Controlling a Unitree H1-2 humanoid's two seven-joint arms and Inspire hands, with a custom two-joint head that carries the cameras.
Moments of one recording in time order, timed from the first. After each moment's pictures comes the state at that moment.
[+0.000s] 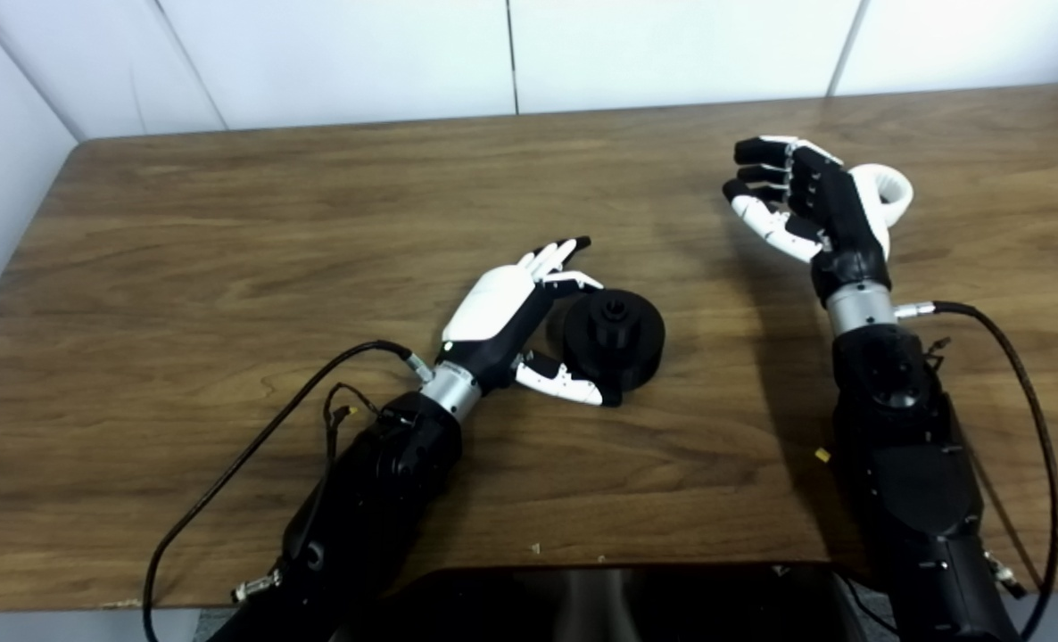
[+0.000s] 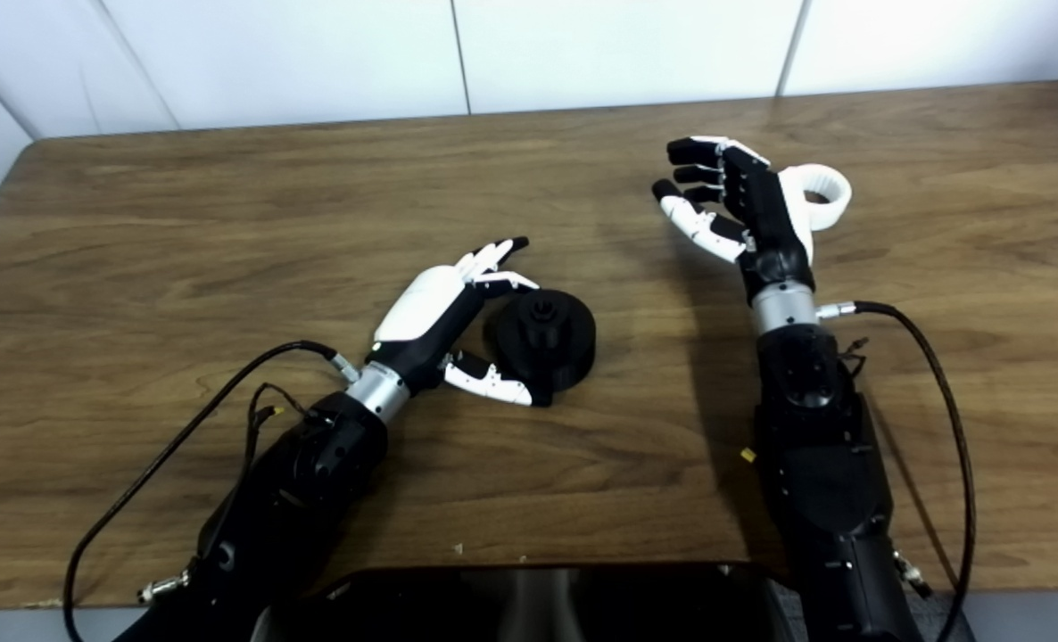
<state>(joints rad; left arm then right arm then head) -0.26 0.19 -0.47 0.16 0.59 -0.11 0.00 -0.29 -0.12 -0.02 0.08 -0.18 0.03 -0.07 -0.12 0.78</state>
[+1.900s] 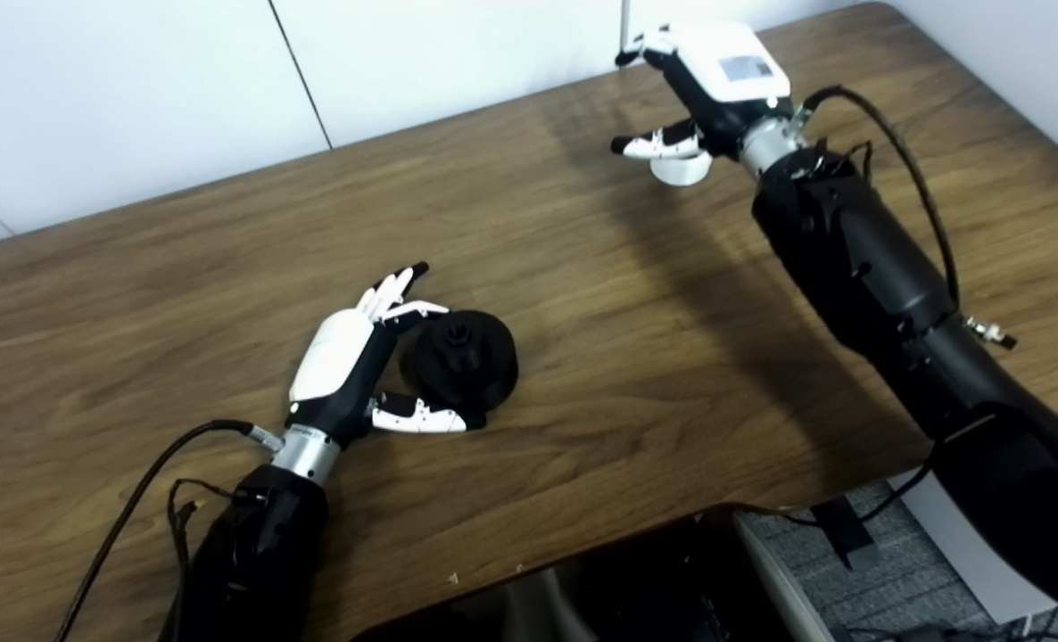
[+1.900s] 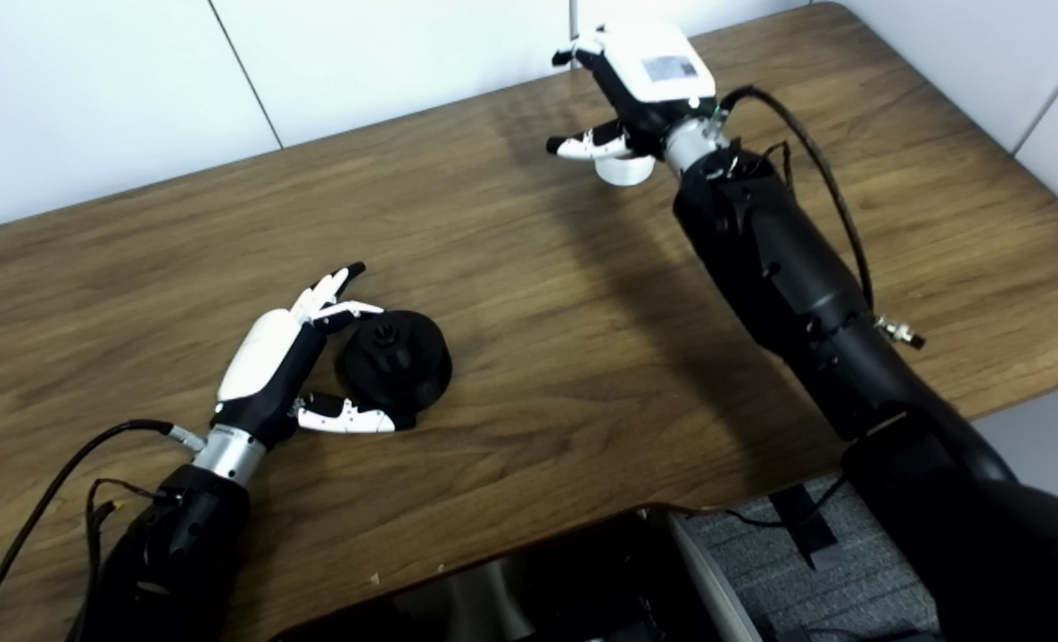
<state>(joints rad) -0.24 0.23 -0.41 0.16 0.59 -0.22 -0.04 -0.48 -0.51 0.18 0.05 -0.87 0.24 0.17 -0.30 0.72</state>
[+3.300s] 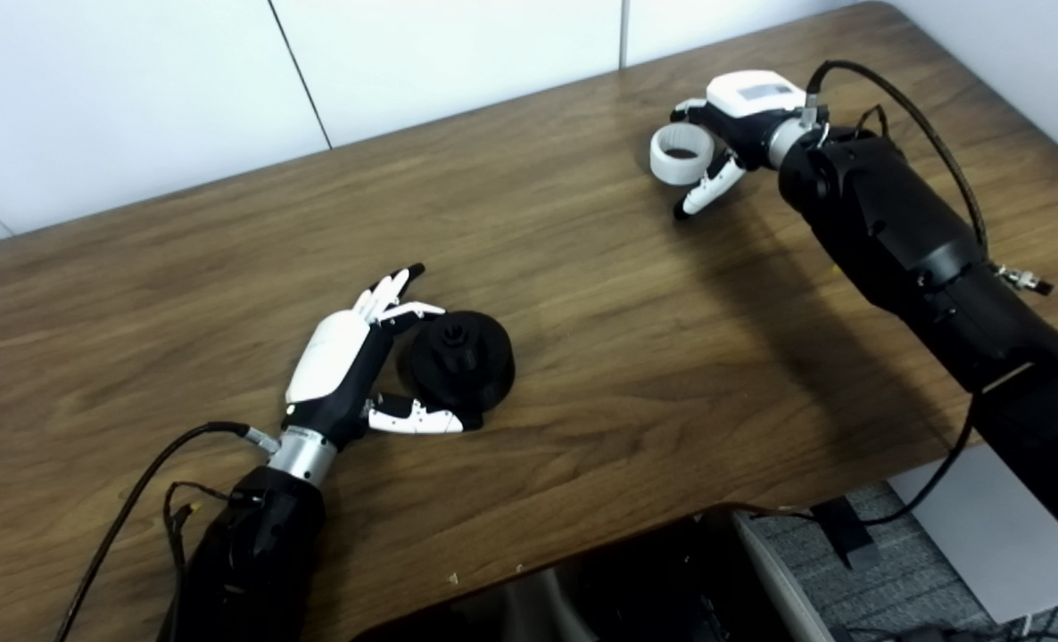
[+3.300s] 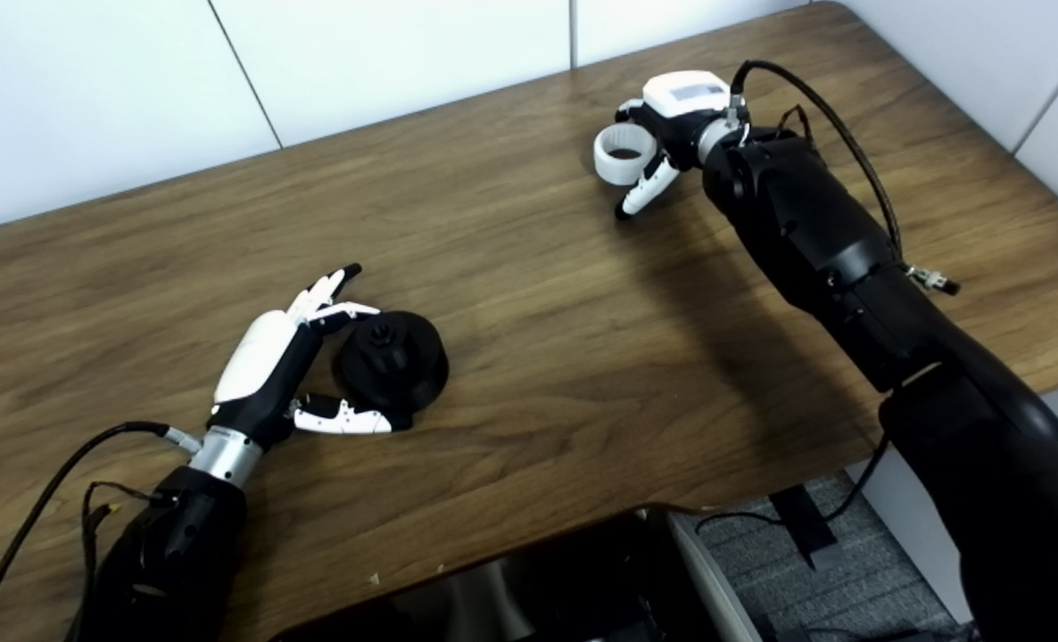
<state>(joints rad) -0.24 0.23 -0.39 0.16 0.59 -0.21 -0.05 -0.55 -0.60 0.27 0.22 -0.91 0.30 0.45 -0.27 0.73</state>
